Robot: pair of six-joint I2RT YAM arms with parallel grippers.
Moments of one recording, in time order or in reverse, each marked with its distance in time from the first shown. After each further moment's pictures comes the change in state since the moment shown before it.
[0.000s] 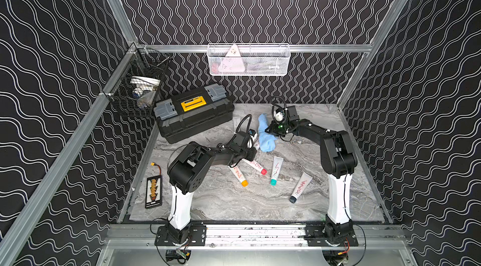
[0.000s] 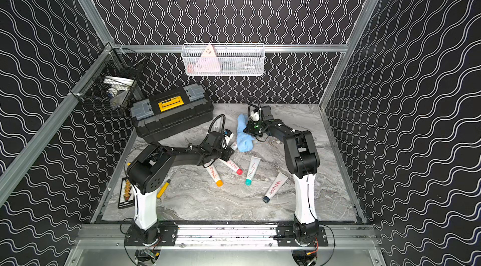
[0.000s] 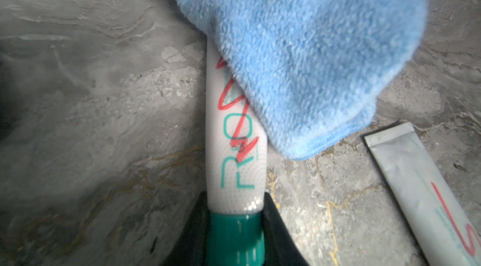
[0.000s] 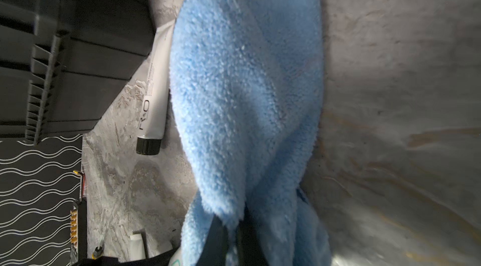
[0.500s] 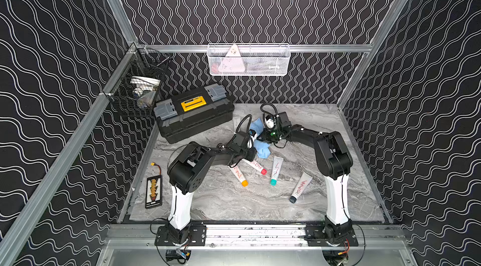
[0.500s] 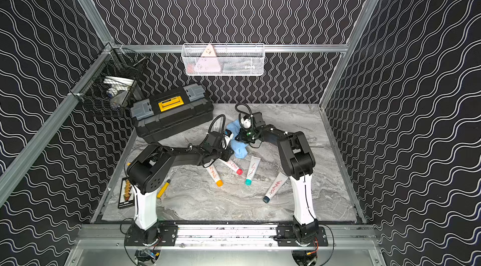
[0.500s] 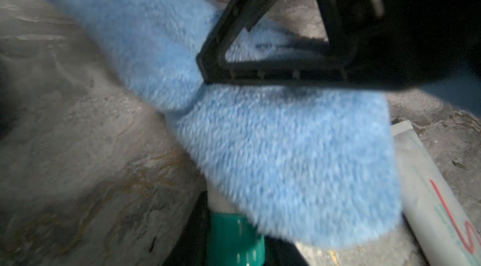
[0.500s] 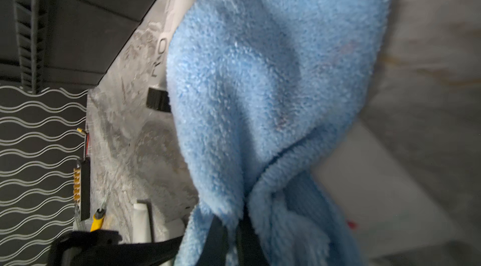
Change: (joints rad) left arm 0.000 0.005 -0.002 0.009 0.005 0.002; right arm 0.096 -0.013 -0.102 0.064 -0.074 -0.023
